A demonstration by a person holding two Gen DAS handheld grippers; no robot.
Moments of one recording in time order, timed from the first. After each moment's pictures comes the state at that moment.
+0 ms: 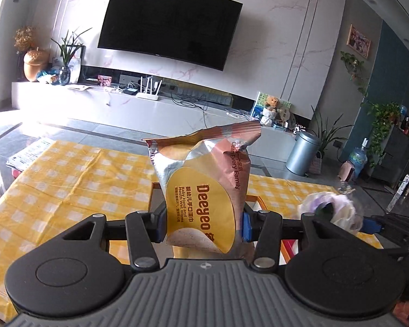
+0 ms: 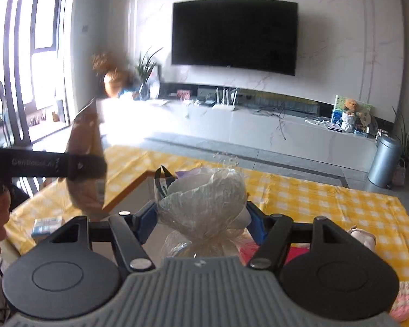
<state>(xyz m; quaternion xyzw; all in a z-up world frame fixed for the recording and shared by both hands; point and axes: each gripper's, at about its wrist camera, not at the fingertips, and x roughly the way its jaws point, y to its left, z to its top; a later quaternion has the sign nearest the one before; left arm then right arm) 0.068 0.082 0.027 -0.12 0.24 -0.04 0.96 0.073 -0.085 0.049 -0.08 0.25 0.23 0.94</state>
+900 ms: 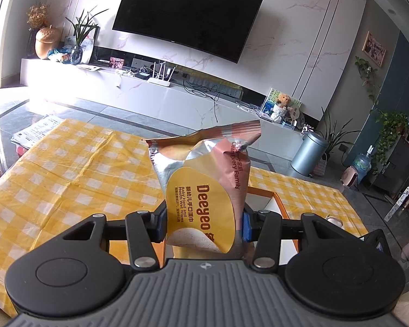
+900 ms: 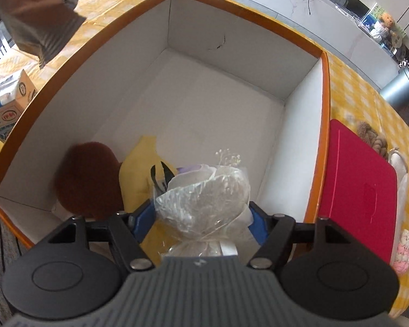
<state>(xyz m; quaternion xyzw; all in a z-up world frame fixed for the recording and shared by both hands) 0.068 0.119 0.019 -0.15 0.26 -0.02 0.95 0.114 -0.003 -0.061 -0.22 0.54 0.17 0.80</state>
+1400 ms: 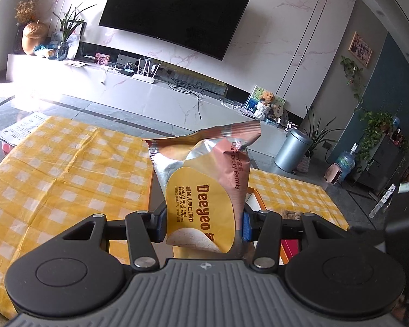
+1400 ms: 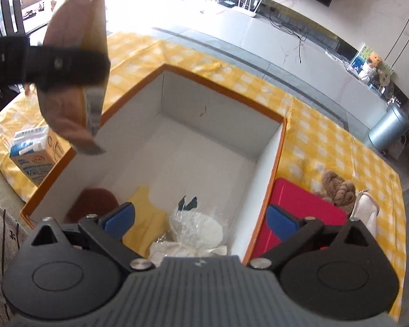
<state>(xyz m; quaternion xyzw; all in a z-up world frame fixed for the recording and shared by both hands) 0.065 0.117 0.024 -0.16 0.27 -0.06 0.95 0.105 -0.026 0.017 -0.21 0.44 0.20 0.85</state>
